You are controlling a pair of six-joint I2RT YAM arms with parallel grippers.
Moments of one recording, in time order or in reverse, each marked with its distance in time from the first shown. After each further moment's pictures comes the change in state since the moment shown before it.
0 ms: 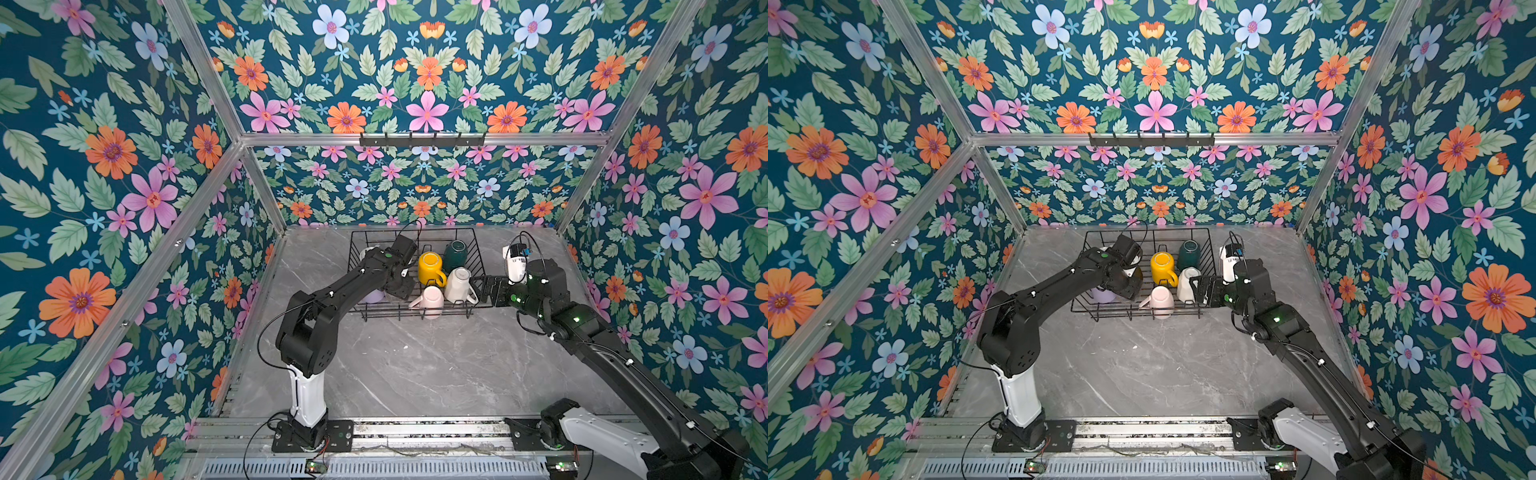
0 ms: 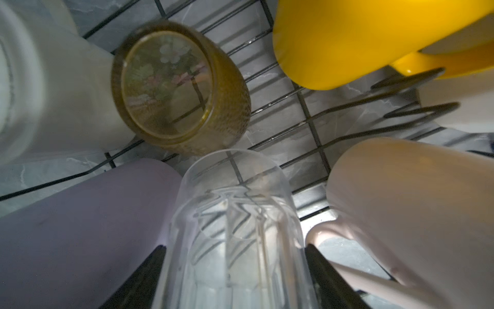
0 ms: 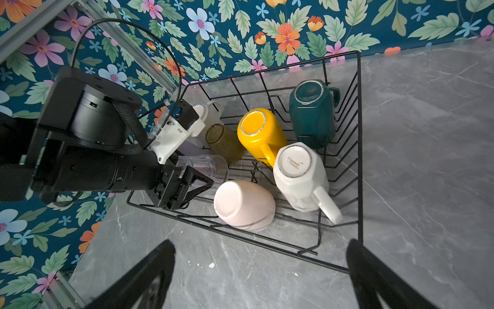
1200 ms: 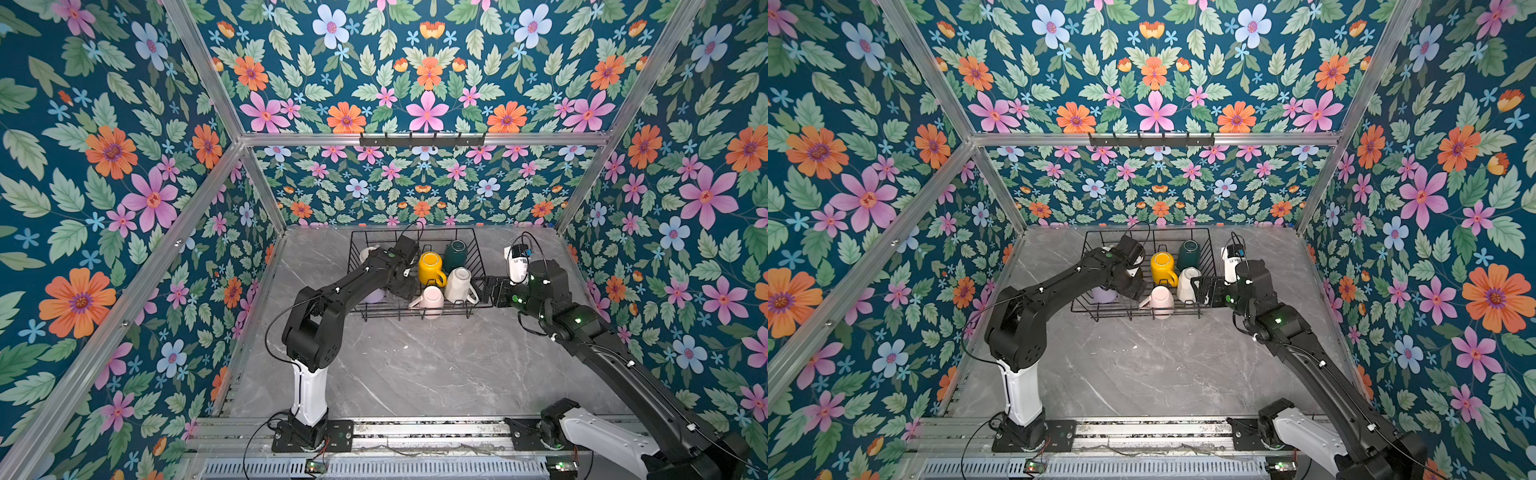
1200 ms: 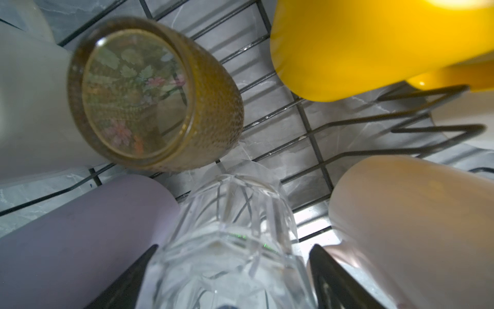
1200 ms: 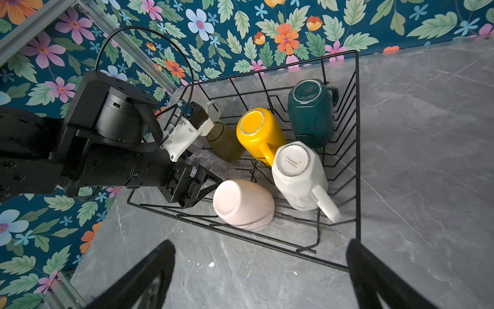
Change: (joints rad) left arm 0.002 0.042 0.019 0.030 0.010 0.000; right arm -0.011 -0.011 -0.009 -0.001 -0.010 0.000
